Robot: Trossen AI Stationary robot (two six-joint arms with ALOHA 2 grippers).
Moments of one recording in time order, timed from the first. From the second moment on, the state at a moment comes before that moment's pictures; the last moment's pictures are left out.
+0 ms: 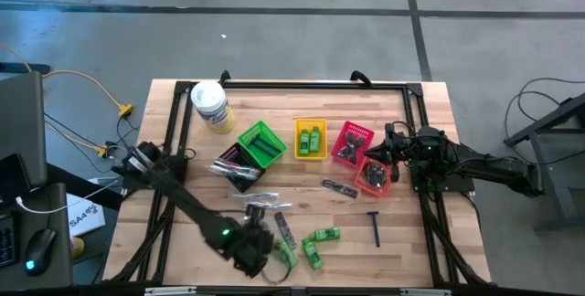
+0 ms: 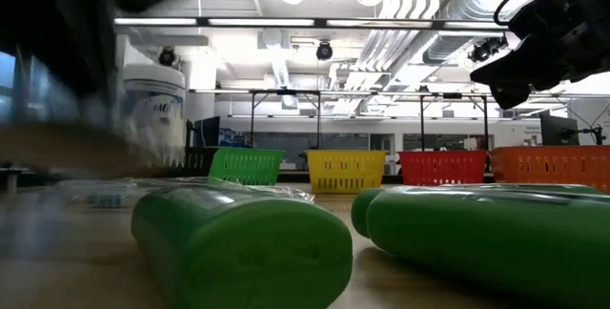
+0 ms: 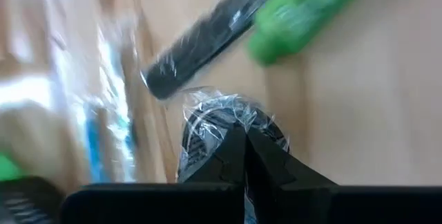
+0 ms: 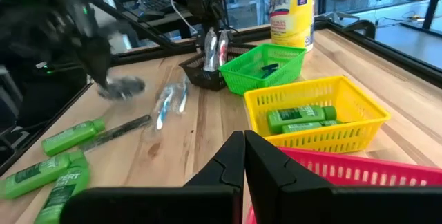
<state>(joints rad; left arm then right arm) -0.69 1.88 1.44 -0.83 -0.36 -0.43 -0.30 0.21 0.06 -0.02 -0.28 0.13</state>
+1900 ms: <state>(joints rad) -0.14 1.46 1.13 0.12 0.16 0.17 0.02 0.47 0.06 0.56 -0.14 -0.13</state>
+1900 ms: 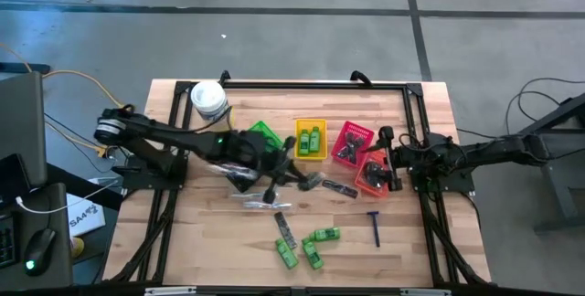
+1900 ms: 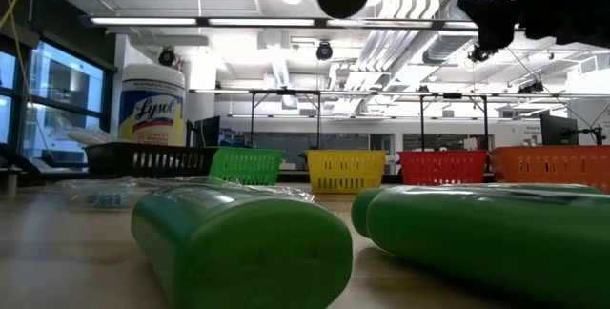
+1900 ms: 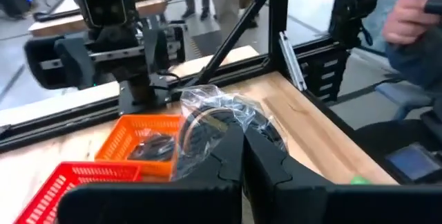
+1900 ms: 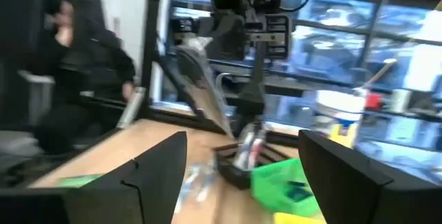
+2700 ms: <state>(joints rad) -0.09 1.65 1.38 0.19 0.48 0.37 0.02 0.95 0.26 0.88 -0.30 -0.08</state>
